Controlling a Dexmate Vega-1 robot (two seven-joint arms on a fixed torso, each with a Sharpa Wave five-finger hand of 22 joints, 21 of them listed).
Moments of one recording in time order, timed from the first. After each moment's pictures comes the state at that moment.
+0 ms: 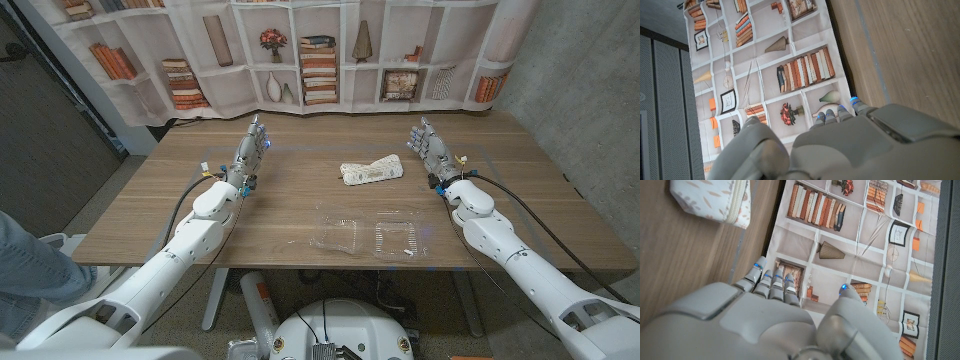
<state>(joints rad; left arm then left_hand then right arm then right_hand) 0.86 0.52 0.36 -1.32 -0.65 -0.29 -0.03 0.24 -0.09 0.10 0.12 0.29 -0.17 0.07 0.19 0.18 -0.17 0.04 0.19 0.18 -0.17 0.04 0.18 0.18 -0.17 -0.03 0.31 0.17 -0.86 -0.46 -0.31 -1.31 0.60 0.26 0.05 0.23 -0.05 0.23 0.04 0.24 0.14 0.09 0.20 0.18 0.14 0.09 0.21 0.18 0.08 0.03 0.19 0.18 0.02 -0.03 0.66 0.17</state>
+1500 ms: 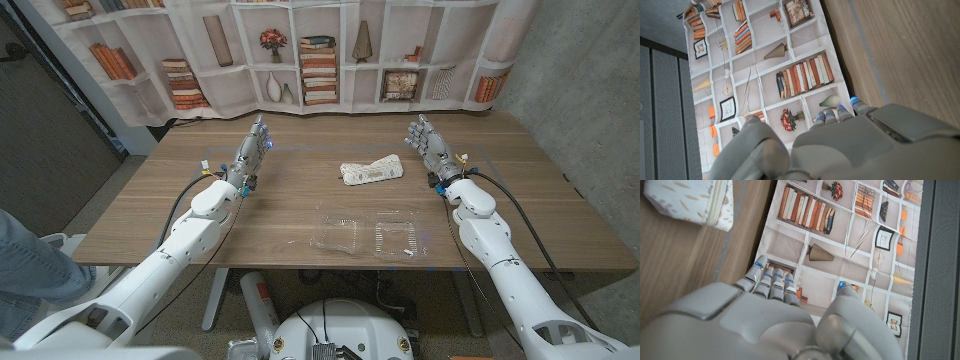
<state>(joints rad) 0.87 0.55 0.36 -1.39 -0.63 -0.24 -0.01 0.25 -0.07 0.10 0.12 0.30 -0.17 0.07 0.20 0.18 -0.17 0.04 0.20 0.18 -0.17 0.04 0.19 0.18 -0.17 -0.03 0.30 0.17 -0.94 -0.25 -0.05 -1.40 0.34 0.19 0.21 0.25 -0.04 0.24 0.03 0.24 0.17 0.07 0.20 0.18 0.17 0.07 0.21 0.18 0.11 0.01 0.19 0.18 0.04 -0.04 0.63 0.17</state>
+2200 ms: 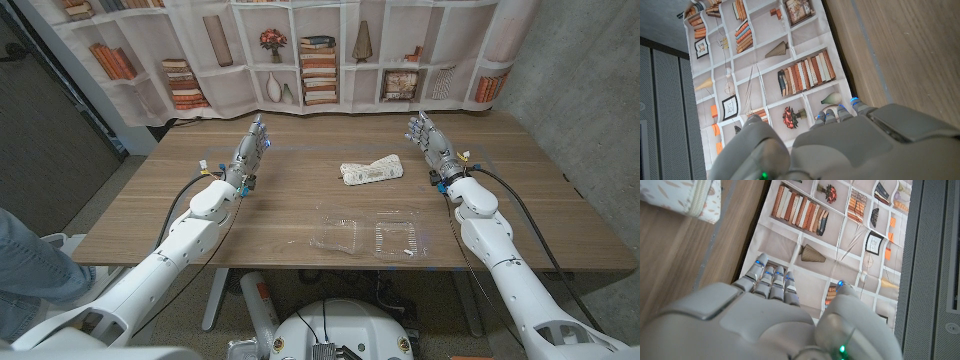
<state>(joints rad) 0.90 0.56 0.35 -1.43 -0.62 -0.23 0.01 0.25 -0.07 0.10 0.12 0.30 -0.16 0.07 0.20 0.18 -0.17 0.04 0.20 0.18 -0.17 0.04 0.19 0.18 -0.17 -0.03 0.29 0.17 -0.94 -0.26 -0.05 -1.41 0.31 0.24 0.21 0.27 -0.03 0.24 0.01 0.24 0.19 0.05 0.20 0.18 0.21 0.06 0.22 0.18 0.14 0.00 0.20 0.18 0.09 -0.04 0.62 0.17</state>
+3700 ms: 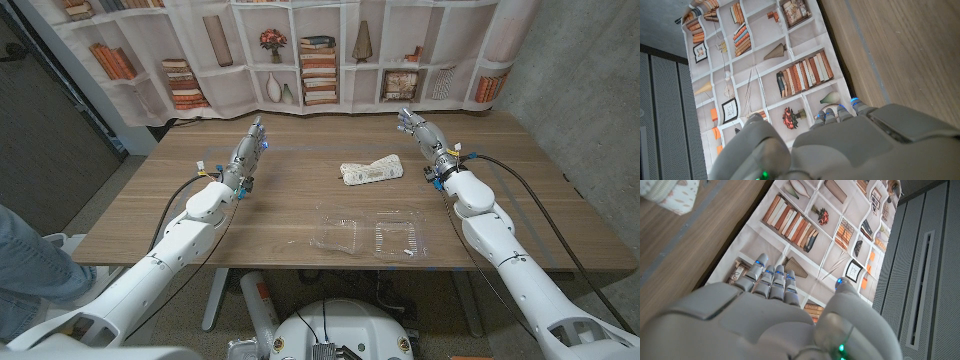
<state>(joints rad) 0.92 0.58 0.34 -1.46 -0.61 -0.21 0.02 0.27 -0.05 0.10 0.12 0.31 -0.14 0.07 0.20 0.18 -0.16 0.03 0.21 0.18 -0.17 0.04 0.19 0.18 -0.17 -0.03 0.28 0.17 -0.93 -0.37 -0.16 -1.46 0.18 0.33 0.12 0.30 -0.03 0.25 -0.01 0.24 0.21 0.03 0.20 0.18 0.21 0.04 0.22 0.18 0.14 0.00 0.20 0.18 0.09 -0.04 0.58 0.17</state>
